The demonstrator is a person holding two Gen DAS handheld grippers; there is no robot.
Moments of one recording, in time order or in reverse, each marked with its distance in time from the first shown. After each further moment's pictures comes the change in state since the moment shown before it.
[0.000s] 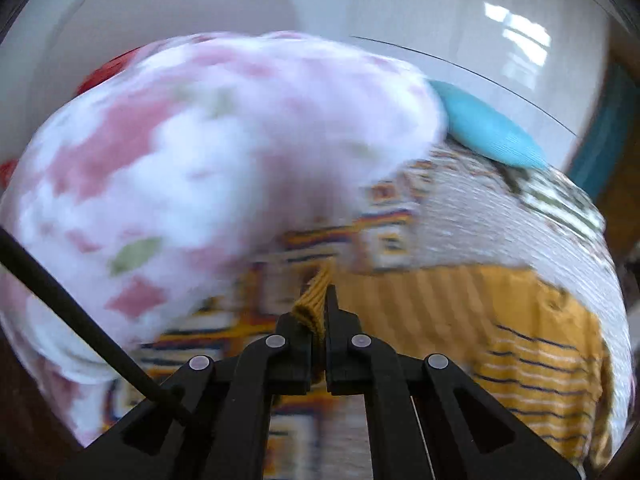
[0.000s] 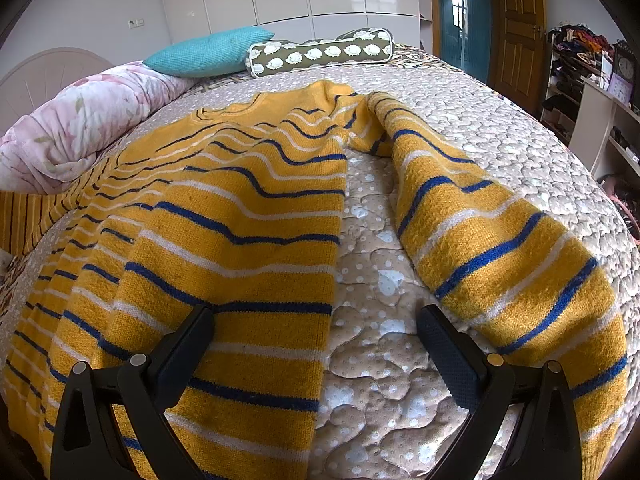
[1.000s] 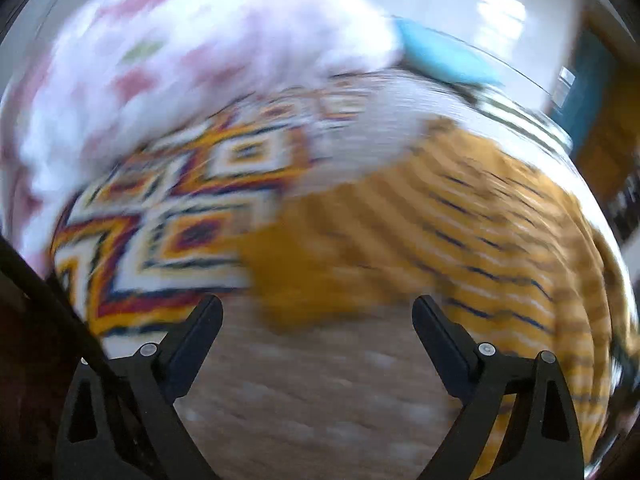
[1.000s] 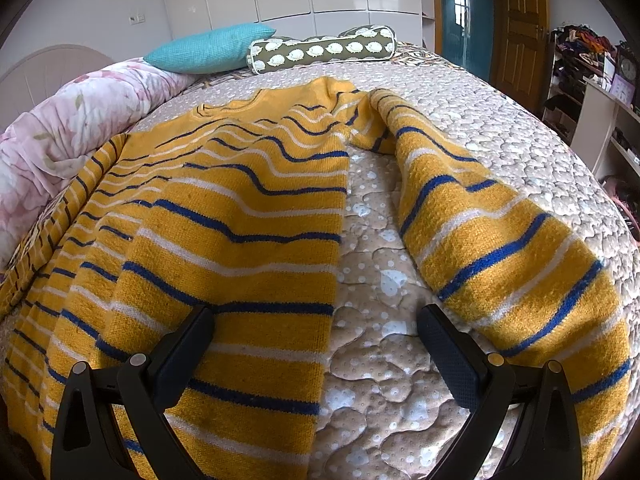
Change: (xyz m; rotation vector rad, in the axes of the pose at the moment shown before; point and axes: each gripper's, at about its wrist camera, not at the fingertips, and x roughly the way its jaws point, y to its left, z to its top) left arm -0.021 0.035 -0.197 -0.030 0.096 -0.042; right arm 0.003 0.001 0.001 -0.007 0.011 0.001
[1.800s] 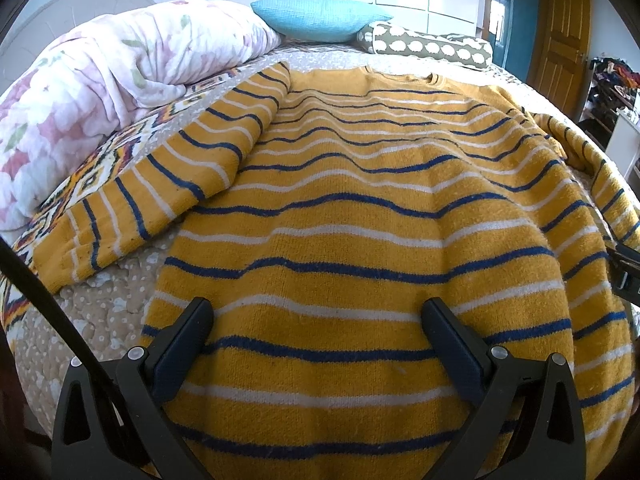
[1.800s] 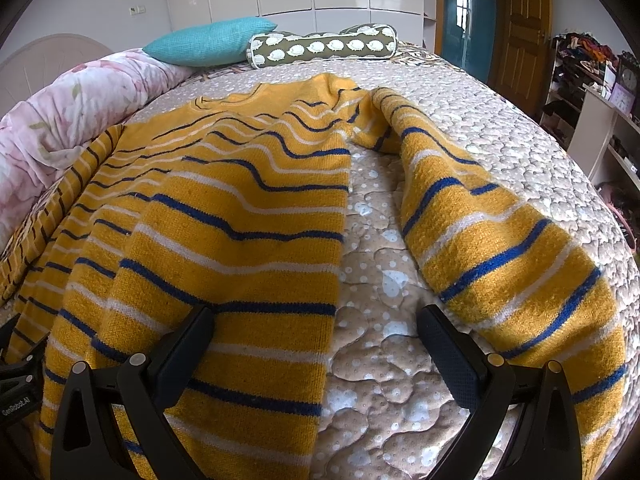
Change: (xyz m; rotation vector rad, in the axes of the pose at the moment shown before) left arm 0.030 -0.203 -0.076 0.362 -0.021 -0.042; right arm 0.003 0.005 0.001 -0.027 0.016 -0.029
